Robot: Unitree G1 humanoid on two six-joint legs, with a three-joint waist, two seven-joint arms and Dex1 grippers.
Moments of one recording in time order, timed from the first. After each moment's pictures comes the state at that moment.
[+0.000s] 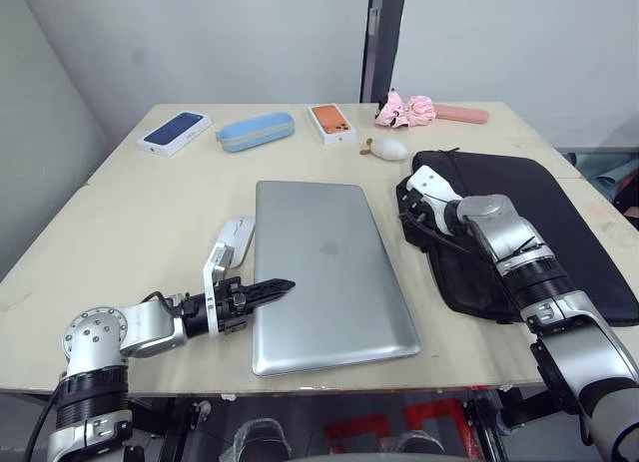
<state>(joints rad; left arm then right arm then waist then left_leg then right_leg) -0.25 0.43 0.44 0.06 -1.48 1.55 -0.22 -0.79 -0.51 0.21 0.41 -0.05 0.58 0.74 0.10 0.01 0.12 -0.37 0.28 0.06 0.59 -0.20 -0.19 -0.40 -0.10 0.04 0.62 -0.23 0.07</state>
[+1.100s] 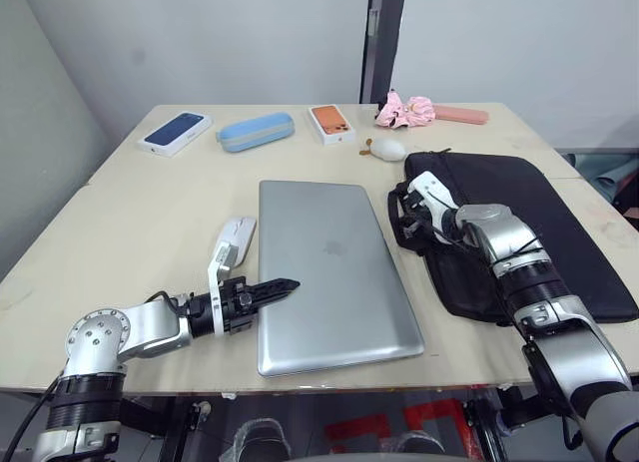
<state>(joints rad) -0.20 0.54 0.27 0.04 -1.68 1.37 -0.14 -0.77 -0.48 0.07 0.35 0.14 0.79 0.81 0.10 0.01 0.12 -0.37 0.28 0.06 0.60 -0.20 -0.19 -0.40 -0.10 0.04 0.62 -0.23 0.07</state>
